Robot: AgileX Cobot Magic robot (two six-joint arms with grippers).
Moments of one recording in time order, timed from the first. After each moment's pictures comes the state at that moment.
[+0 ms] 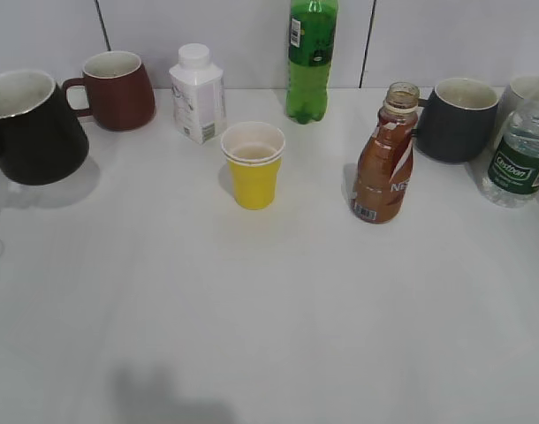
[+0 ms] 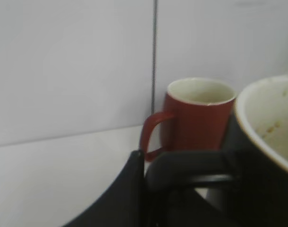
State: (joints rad) left arm 0.22 1.81 -0.58 0.56 -1.14 -0.21; right arm 0.10 -0.01 -0.50 -0.04 1.05 0.08
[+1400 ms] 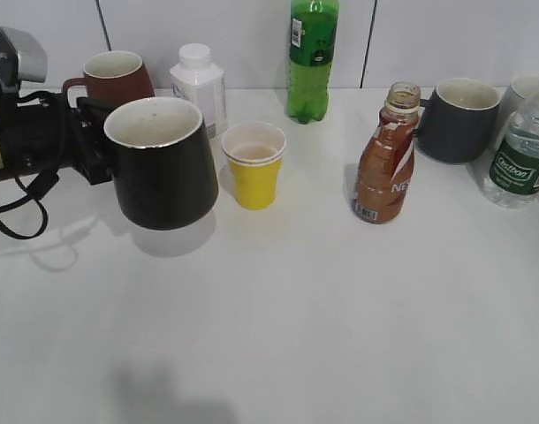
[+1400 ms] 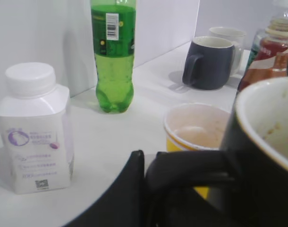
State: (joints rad) left arm -0.08 1.80 -0.78 1.12 -1.07 -0.59; right arm 0.10 -0.01 -0.50 -0.04 1.05 0.08
